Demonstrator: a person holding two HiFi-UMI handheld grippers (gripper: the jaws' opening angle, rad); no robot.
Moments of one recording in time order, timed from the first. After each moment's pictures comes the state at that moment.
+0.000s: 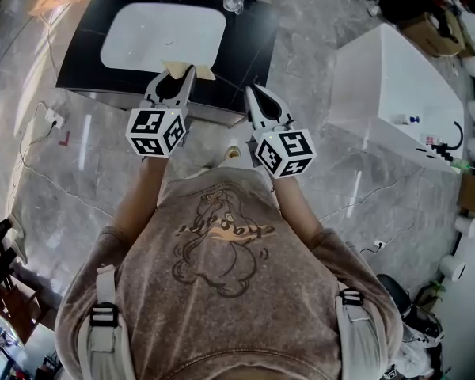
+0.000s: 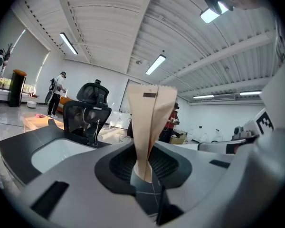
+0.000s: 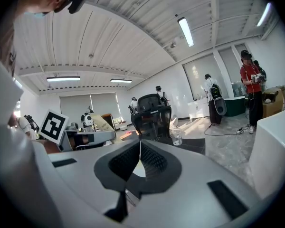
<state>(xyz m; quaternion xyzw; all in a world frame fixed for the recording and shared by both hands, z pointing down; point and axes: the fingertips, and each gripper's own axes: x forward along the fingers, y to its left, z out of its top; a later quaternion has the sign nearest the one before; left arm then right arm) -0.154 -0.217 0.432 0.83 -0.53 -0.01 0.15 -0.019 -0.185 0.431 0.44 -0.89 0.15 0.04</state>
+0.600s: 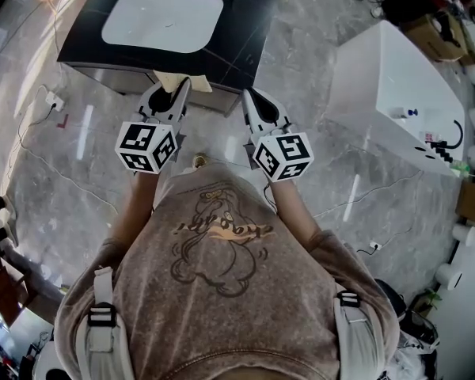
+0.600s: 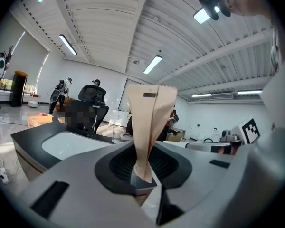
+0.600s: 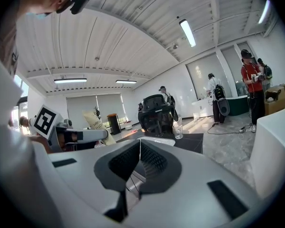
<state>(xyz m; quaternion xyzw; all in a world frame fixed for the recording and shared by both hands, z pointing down) -0.116 -0.103 0.422 0.83 -0.53 0.00 0.15 0.018 -0.101 0.434 0.41 -0.90 0.15 0.04</state>
